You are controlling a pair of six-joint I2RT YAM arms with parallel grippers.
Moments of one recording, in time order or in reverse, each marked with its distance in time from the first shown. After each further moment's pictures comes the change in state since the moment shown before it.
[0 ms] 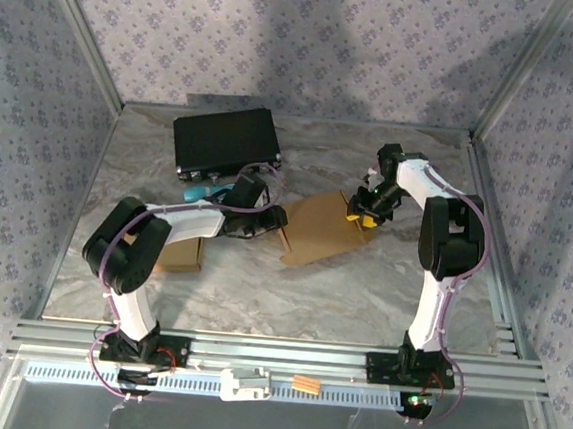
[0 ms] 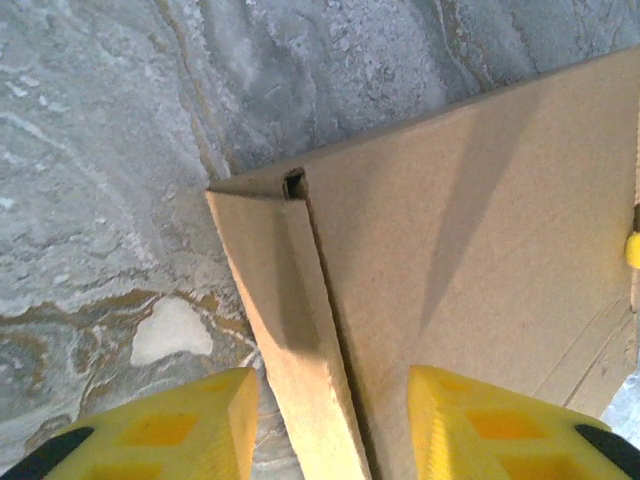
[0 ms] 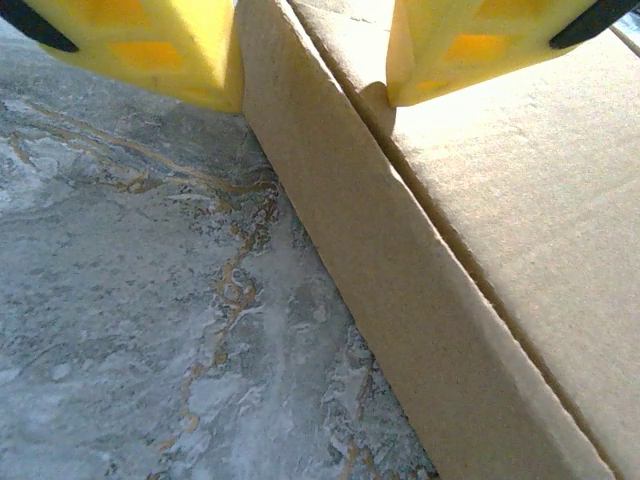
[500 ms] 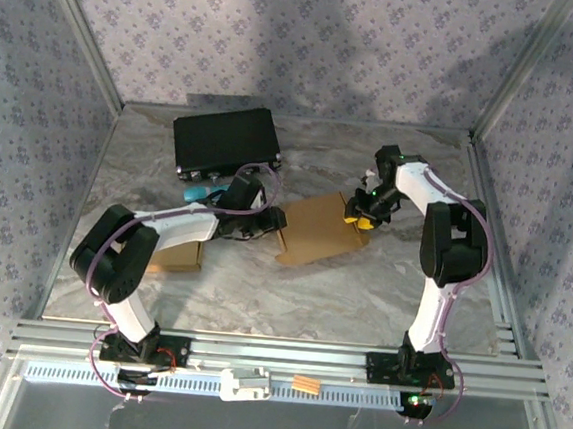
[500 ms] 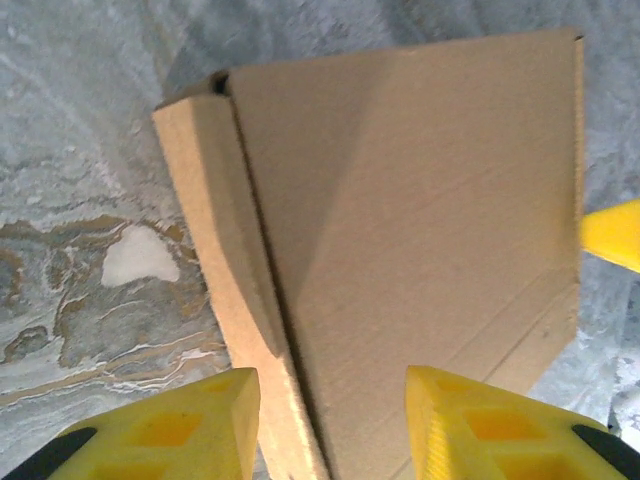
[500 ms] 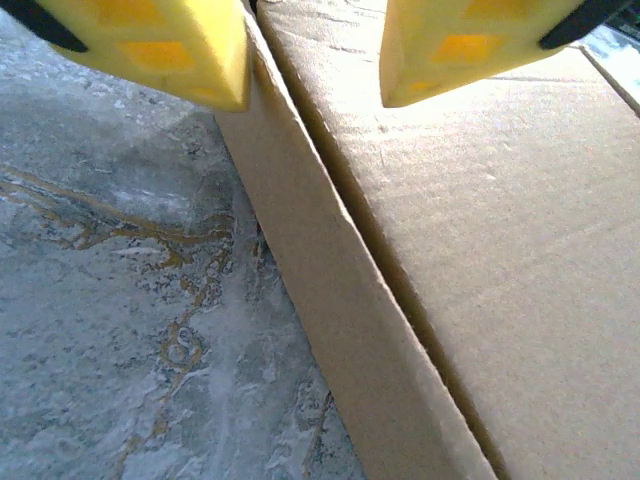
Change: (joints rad) left arm -0.009 -0.065 -0.037 -0.020 0.044 -0.029; right arm 0.023 -0.066 -0.059 0.018 -0.023 0.029
